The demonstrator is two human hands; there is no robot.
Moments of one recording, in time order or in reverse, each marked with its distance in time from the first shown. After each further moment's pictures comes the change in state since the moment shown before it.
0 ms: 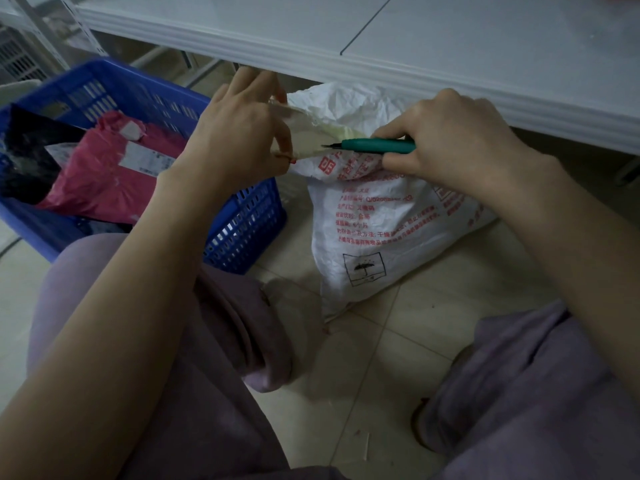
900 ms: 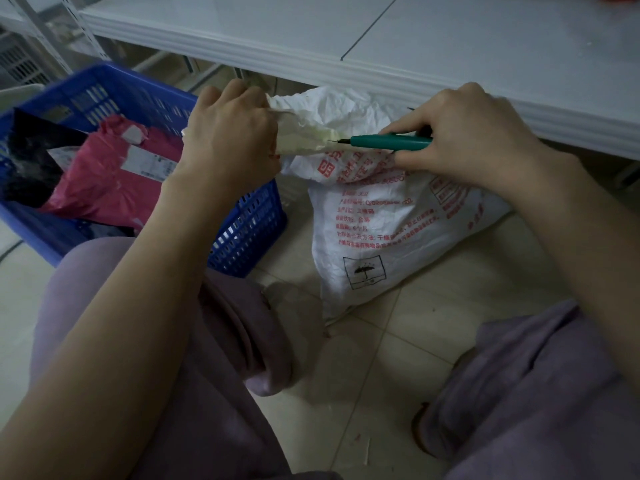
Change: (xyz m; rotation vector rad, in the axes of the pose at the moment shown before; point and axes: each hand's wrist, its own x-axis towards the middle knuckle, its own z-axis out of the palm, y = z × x) left_hand -0.001 0.001 0.002 0.184 0.031 -0.088; right_hand 0.000 0.011 -0.005 0.124 -0.002 0.080
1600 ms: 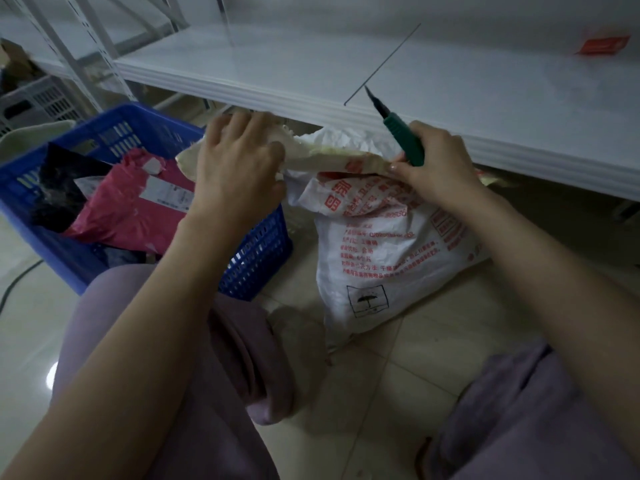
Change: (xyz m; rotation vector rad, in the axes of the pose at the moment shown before) left_hand -0.005 0.001 -0.008 0.029 0.163 -0.048; right_hand 0.032 0.016 0.031 0.373 0.223 0.154
